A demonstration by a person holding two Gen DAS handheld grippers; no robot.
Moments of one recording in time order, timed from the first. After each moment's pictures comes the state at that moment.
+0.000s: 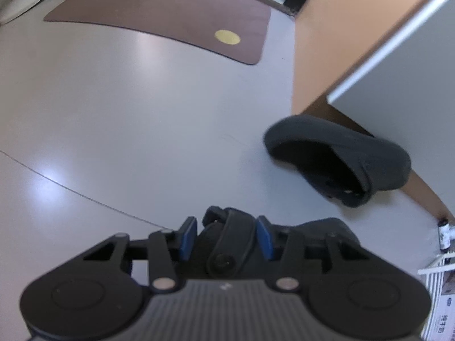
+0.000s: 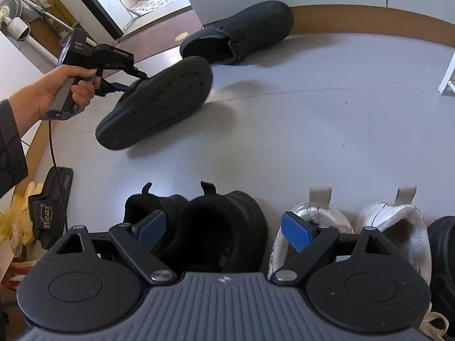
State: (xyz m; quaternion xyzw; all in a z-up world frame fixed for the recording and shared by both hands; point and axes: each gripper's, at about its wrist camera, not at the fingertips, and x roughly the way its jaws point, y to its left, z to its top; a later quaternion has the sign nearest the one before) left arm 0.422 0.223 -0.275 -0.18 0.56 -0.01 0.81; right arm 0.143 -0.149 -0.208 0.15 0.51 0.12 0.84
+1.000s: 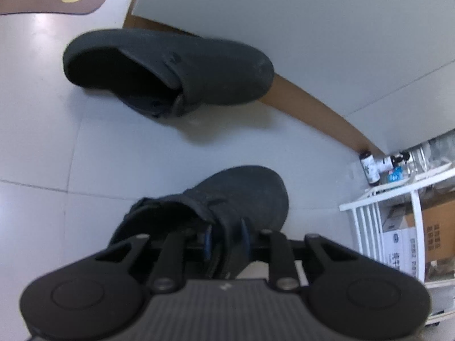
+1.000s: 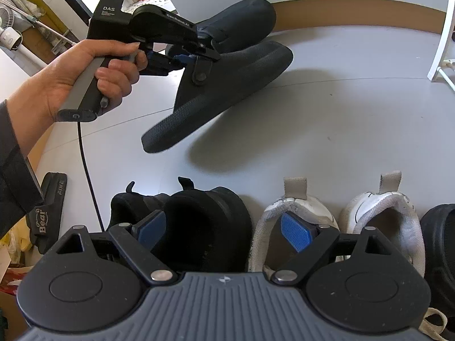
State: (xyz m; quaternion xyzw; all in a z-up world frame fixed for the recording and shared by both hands) left arm 0.379 0.050 -0.296 -0.18 0.58 -0.21 0.77; right arm 0.133 -0.170 -0.223 0.16 0.52 0.11 0.83
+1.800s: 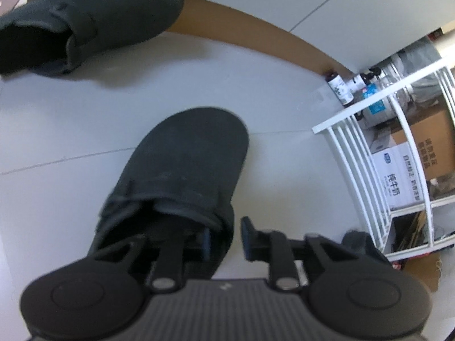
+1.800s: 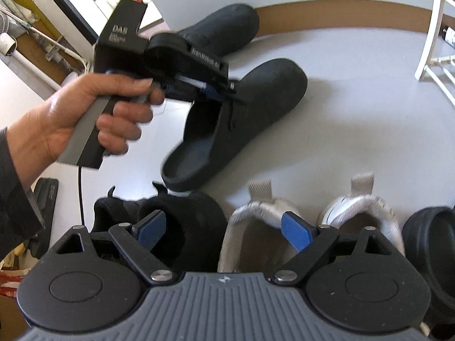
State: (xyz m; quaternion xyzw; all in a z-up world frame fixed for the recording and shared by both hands) left arm 0.341 -0.029 -0.316 -0.09 0.59 -0.32 0.74; right arm 0.135 -0.197 -0.226 0.16 0.50 0.09 0.84
